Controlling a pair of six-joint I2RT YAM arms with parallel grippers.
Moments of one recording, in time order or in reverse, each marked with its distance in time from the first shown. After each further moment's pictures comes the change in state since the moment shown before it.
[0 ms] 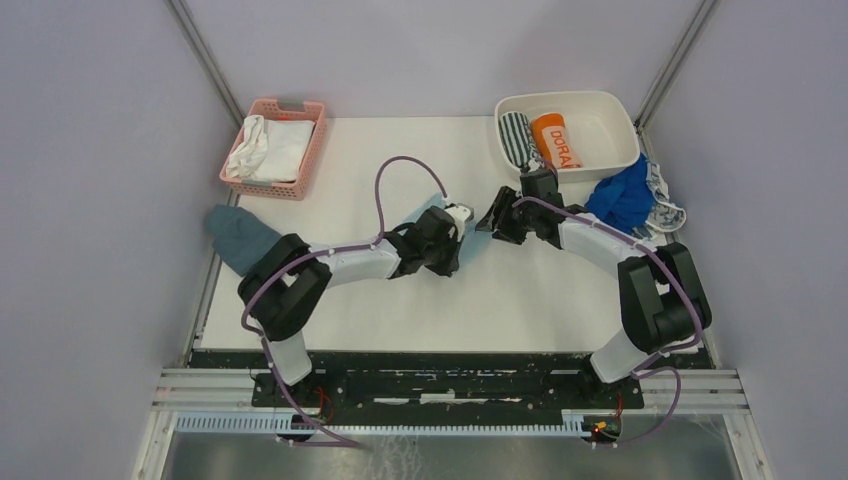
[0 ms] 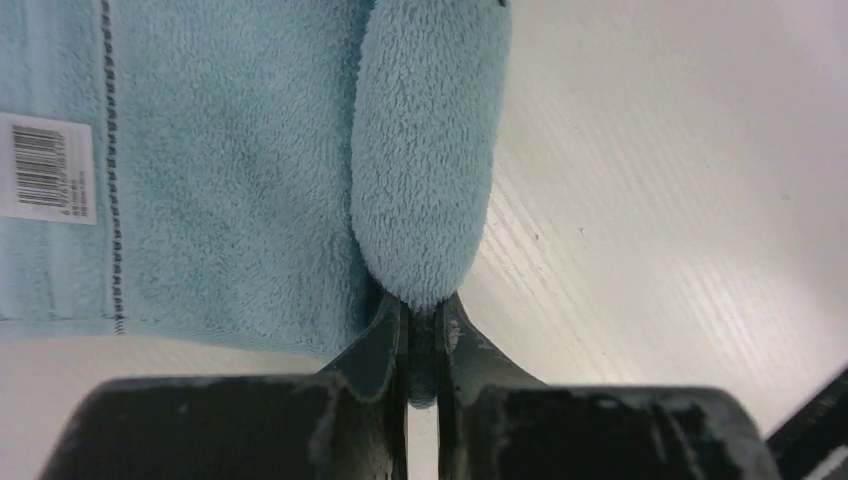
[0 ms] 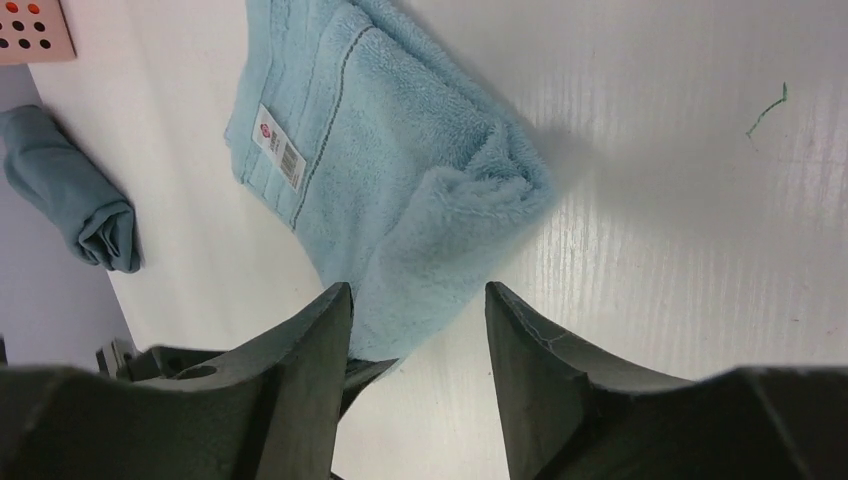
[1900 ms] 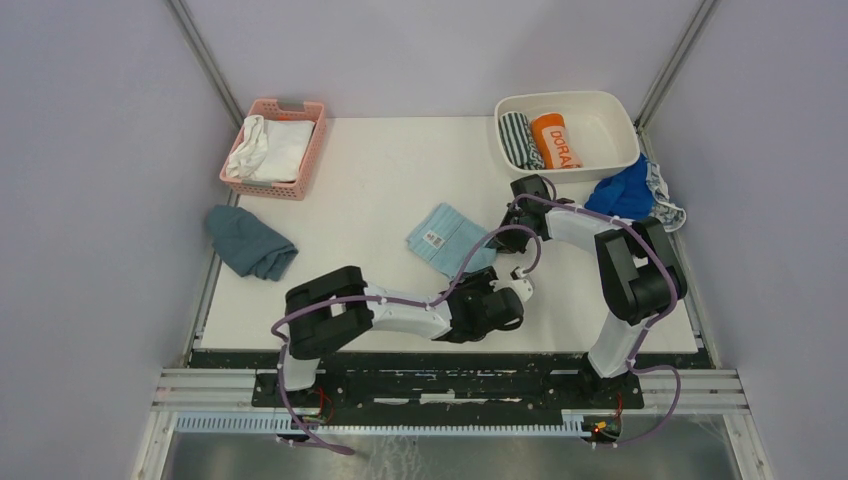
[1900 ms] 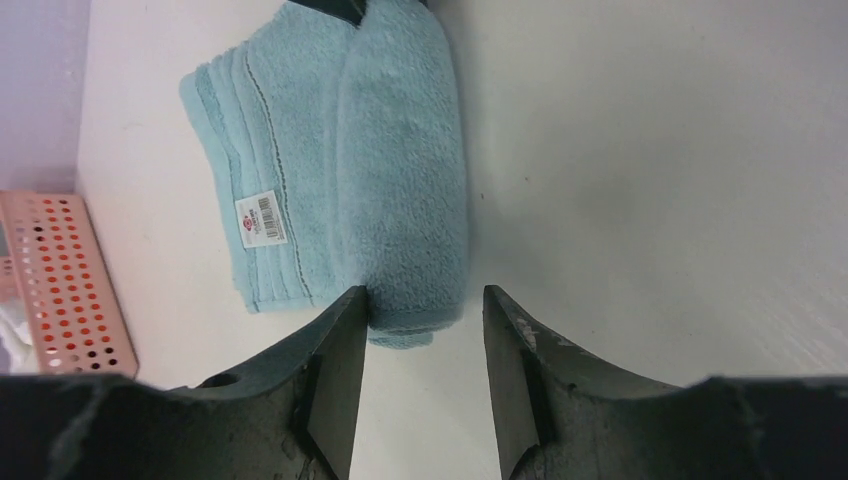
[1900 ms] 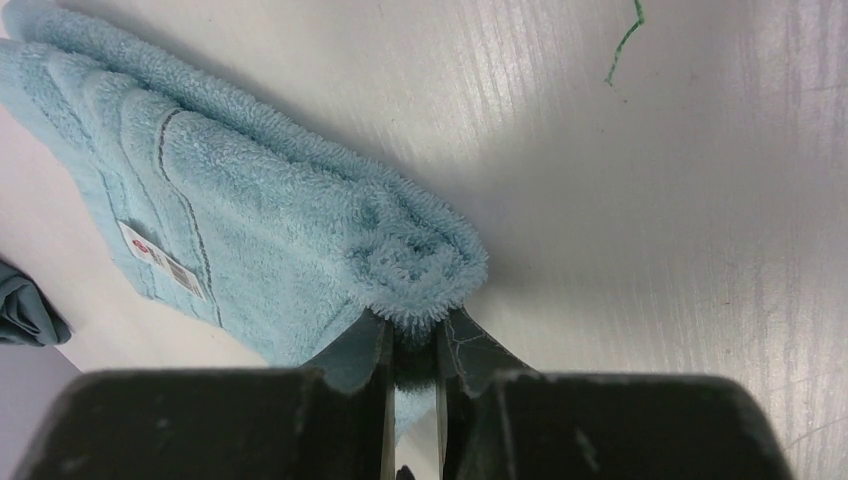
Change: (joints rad) left arm -0.424 0.126 0.092 -0.043 -0.754 0.322; right arm -0.011 0.183 0.064 -0.151 0.077 0.092
